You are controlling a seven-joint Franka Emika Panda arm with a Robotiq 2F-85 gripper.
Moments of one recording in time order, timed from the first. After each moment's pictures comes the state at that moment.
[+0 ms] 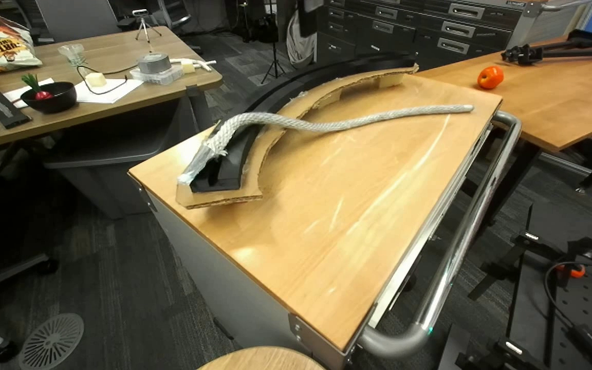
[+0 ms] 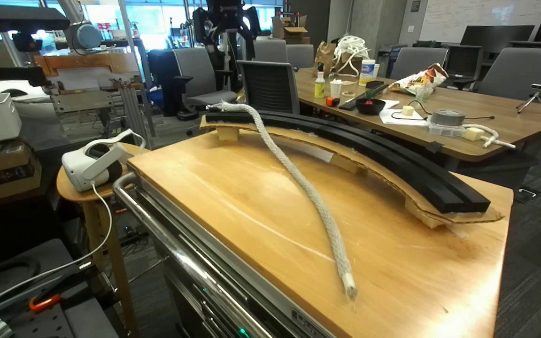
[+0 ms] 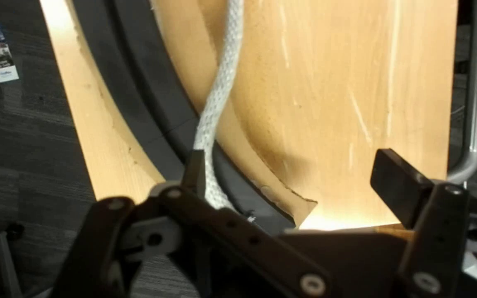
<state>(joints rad) 0.12 0.15 0.15 -1.72 -0.21 1.86 -1.08</state>
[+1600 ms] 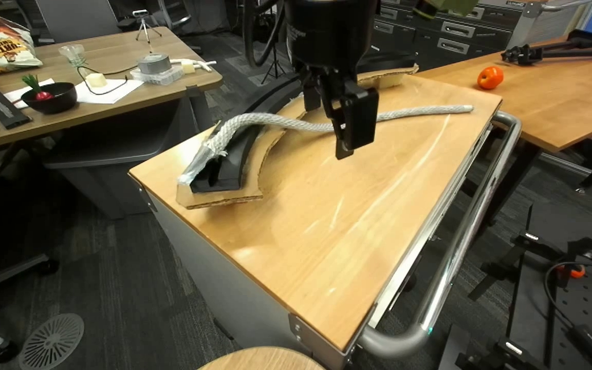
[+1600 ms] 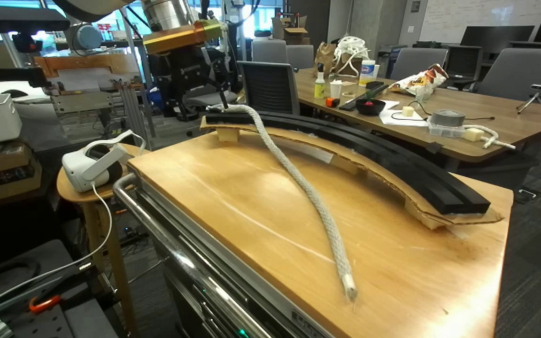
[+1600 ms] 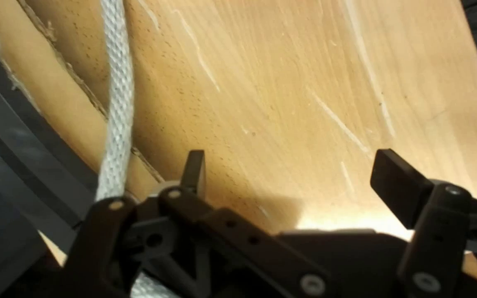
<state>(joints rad) 0.18 -0.01 0.17 -2.22 -0.36 2.22 -0.51</state>
